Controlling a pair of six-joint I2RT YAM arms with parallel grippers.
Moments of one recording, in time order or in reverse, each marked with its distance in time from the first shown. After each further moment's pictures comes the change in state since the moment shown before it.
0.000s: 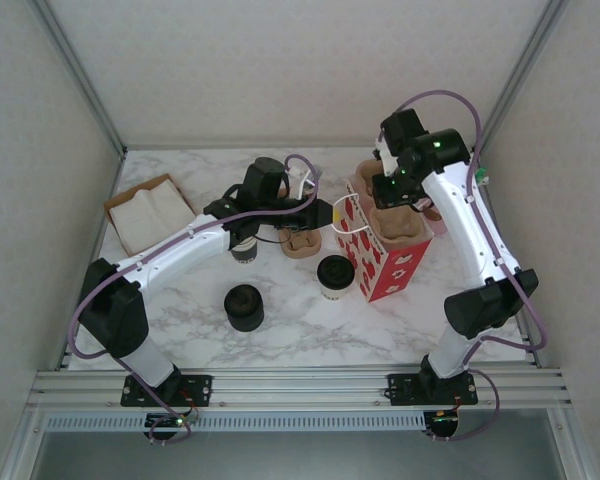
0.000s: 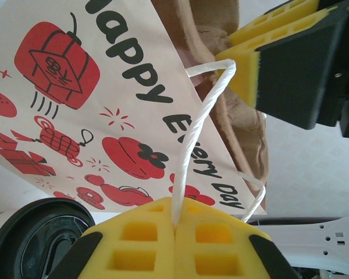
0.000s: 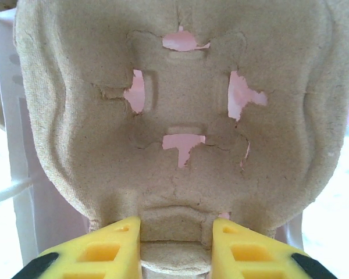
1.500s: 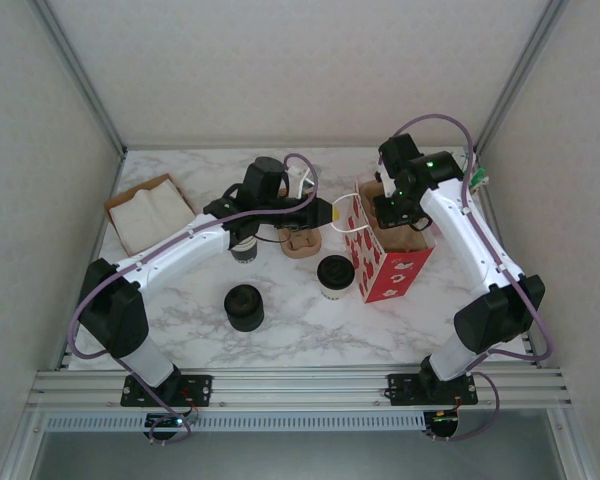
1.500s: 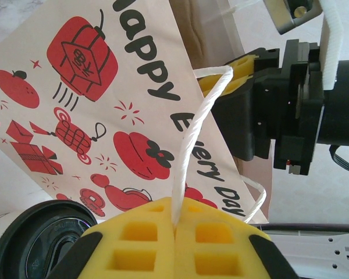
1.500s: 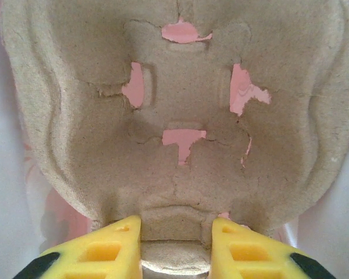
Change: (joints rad) left arm 0.000 0.000 0.006 -0.009 -0.023 -0.005; right arm 0.000 -0.103 -0.293 0.120 0.031 0.014
